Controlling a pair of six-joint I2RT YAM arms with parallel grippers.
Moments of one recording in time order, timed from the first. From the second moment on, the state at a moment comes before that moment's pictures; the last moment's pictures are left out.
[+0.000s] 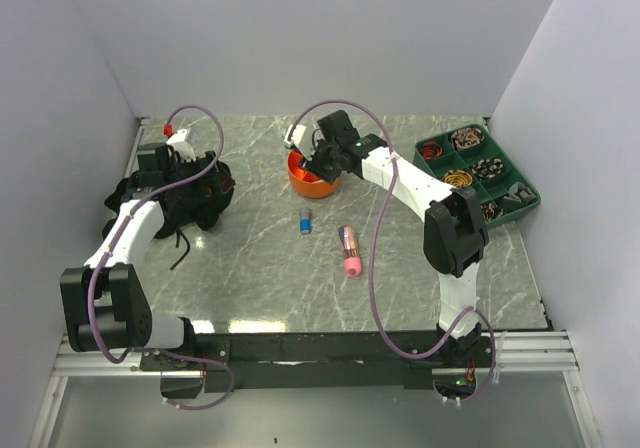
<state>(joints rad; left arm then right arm) 0.08 1.36 0.94 -0.20 0.47 -0.18 0.60 1.99 1.72 -0.55 -0.14 -0.63</state>
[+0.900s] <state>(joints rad) -0.35 1.69 1.54 -0.83 0.59 1.29 0.35 1.53 1.38 -0.45 -0.13 -0.50</state>
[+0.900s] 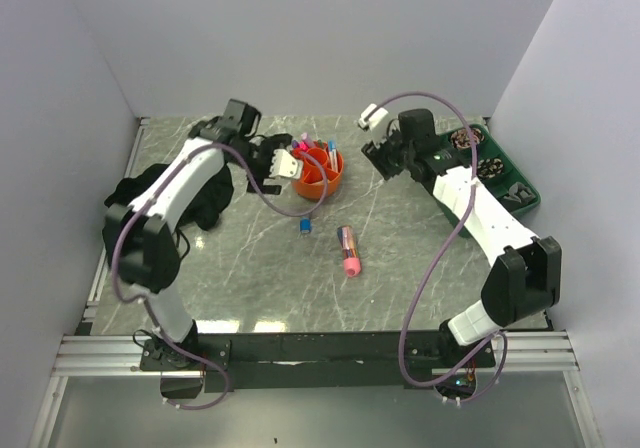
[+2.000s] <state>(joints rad) -0.65 2.12 1.74 -1.16 0.31 2.00 0.12 1.39 1.01 -0.37 -0.33 -0.48</state>
